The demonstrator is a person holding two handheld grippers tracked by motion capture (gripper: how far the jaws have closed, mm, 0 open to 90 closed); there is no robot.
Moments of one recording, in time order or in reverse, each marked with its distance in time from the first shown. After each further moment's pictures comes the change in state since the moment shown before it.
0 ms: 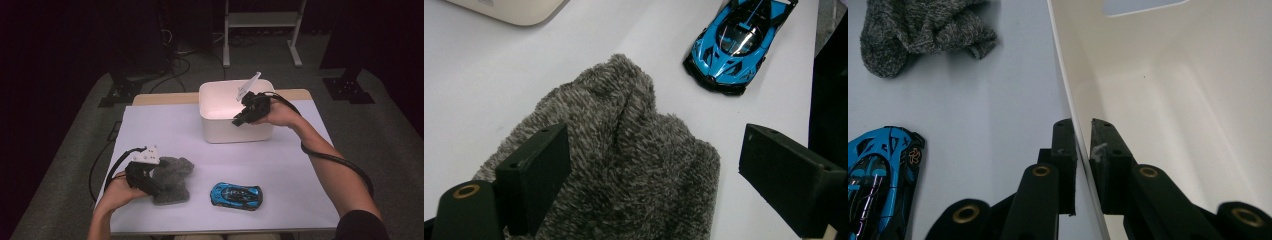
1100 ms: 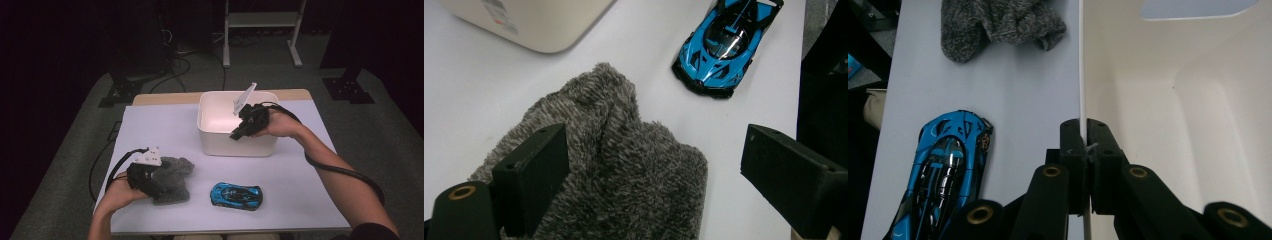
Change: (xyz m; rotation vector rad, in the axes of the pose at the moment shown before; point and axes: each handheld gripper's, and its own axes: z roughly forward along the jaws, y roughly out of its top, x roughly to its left) left arm -0.006 0.005 0.001 -0.004 -0.016 0.026; right arm 0.048 0.005 -0.002 0.045 0.102 -0.064
